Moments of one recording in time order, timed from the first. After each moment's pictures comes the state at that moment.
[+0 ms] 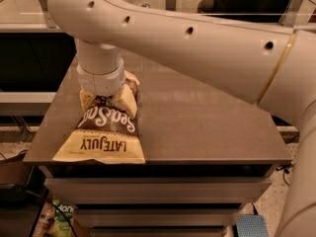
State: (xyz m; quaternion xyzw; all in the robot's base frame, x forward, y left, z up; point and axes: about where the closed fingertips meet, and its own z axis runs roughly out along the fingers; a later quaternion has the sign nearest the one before) arm 0.515 0.117 0.835 -0.99 0.09 -0.04 0.06
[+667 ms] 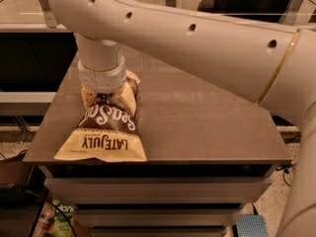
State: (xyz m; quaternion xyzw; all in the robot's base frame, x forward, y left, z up) arm 0.518 0.117 0.842 -0.99 0.09 -0.04 0.07
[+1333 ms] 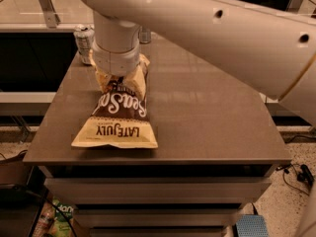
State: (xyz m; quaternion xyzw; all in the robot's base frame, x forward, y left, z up) arm 0.543 0.095 0.875 -0.99 0.09 -0.07 0.10
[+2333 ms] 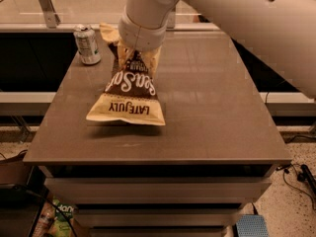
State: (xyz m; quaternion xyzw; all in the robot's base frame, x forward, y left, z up) arm 0.588 0.048 0.919 -0.97 0.12 -0.12 0.16
